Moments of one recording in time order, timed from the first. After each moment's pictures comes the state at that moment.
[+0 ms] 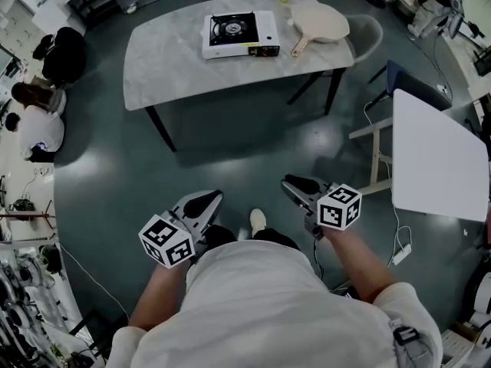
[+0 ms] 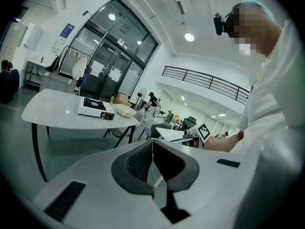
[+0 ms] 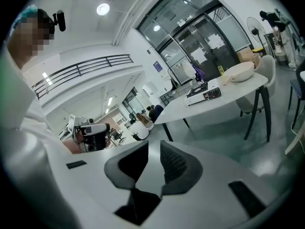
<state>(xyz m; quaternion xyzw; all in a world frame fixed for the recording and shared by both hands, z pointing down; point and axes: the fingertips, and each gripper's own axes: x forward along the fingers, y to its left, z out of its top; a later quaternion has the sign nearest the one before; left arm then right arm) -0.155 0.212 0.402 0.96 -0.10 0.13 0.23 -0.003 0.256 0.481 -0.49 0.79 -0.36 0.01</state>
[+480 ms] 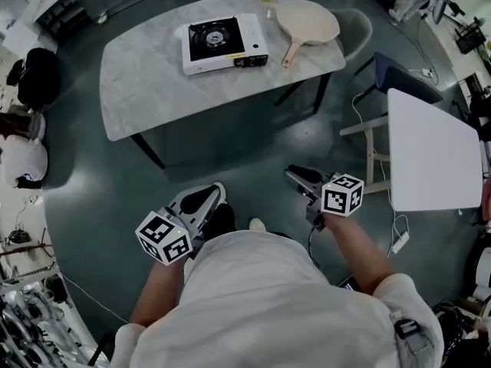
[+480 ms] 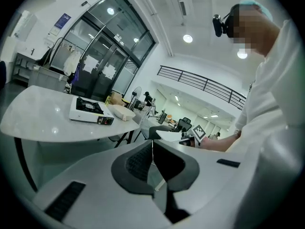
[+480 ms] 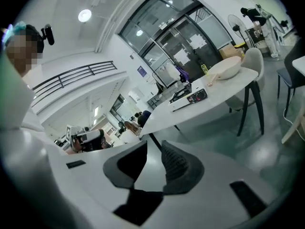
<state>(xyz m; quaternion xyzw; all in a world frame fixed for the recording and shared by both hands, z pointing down) -0.108 0.093 0.421 0.96 -0.05 0.13 0.24 0.064 0.158 0.507 -0.54 0.73 -0.41 0.05</state>
